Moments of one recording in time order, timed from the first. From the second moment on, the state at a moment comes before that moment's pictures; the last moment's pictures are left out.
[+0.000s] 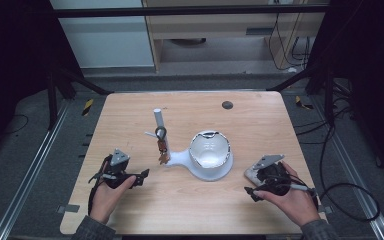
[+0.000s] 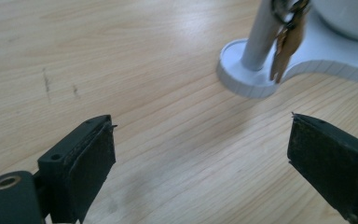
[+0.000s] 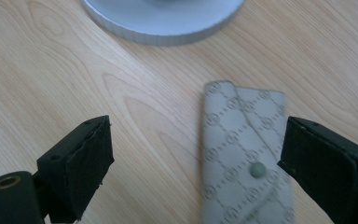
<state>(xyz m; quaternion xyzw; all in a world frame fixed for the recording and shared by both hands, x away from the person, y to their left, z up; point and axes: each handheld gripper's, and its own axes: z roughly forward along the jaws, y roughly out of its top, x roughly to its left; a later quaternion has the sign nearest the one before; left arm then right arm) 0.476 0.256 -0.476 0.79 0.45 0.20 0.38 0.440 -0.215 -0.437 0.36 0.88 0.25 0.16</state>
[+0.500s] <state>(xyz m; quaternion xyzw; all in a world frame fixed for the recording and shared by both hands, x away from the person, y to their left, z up) 0.482 0.271 -0.497 0.80 0.46 0.19 0.33 0.449 -0.255 -0.441 0.42 0.88 0.19 0.11</state>
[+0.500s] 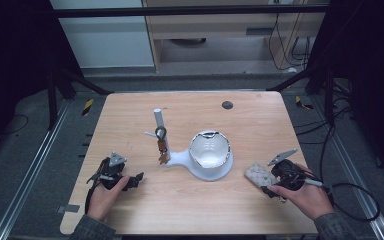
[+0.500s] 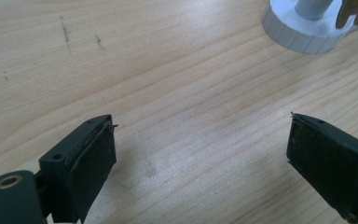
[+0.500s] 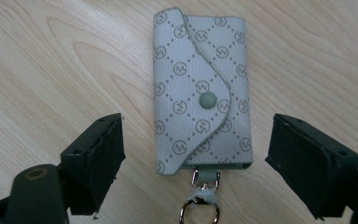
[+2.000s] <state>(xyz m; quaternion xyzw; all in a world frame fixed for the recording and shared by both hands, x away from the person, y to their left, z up) 0.481 0.264 -0.505 0.81 0.44 0.19 0.32 0.475 -0.255 -0.471 0.43 0.89 0.13 0.05</state>
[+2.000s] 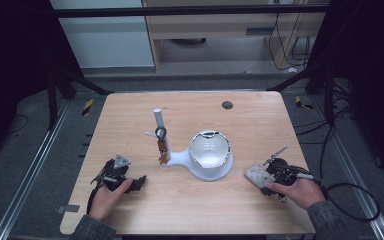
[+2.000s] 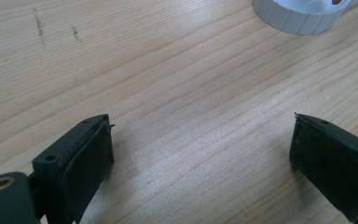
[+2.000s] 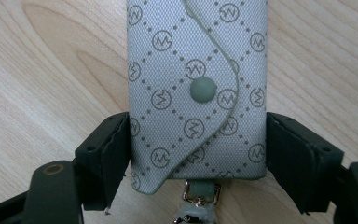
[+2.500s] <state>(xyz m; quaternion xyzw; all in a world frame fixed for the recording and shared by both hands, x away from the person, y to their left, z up) 0.481 0.263 -0.505 0.82 0.44 0.19 0.32 0.468 -0.263 -0.475 0.44 0.88 0.17 0.06</state>
